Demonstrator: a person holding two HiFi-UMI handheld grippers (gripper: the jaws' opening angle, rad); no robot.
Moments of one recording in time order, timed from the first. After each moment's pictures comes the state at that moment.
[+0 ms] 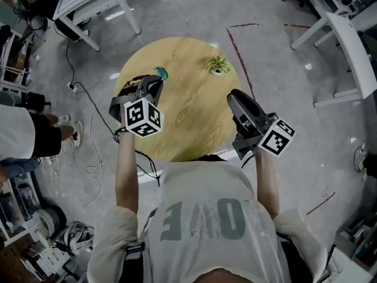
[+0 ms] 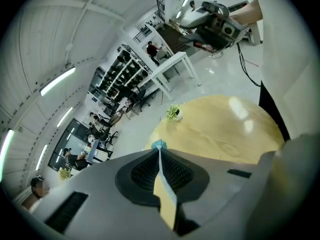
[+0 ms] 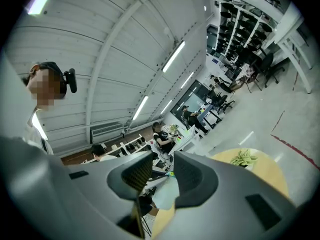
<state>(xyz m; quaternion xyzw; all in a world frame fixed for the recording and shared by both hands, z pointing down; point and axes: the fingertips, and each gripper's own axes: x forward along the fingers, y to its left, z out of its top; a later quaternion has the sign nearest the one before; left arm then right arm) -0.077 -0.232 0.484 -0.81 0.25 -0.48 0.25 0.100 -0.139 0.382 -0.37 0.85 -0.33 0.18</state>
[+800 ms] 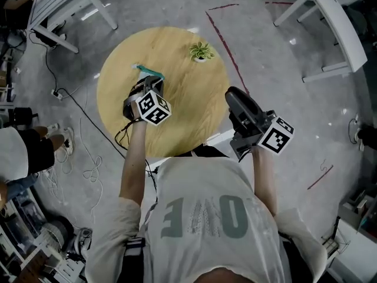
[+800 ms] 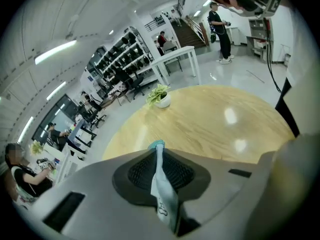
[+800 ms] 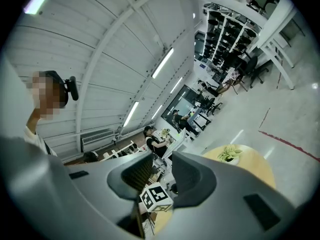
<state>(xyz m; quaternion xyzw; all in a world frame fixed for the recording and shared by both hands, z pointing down) -0.037 -0.243 0.619 -0.82 0.25 -0.50 0.13 0.126 -0.118 0.395 -0.42 0.81 -0.36 0.21</state>
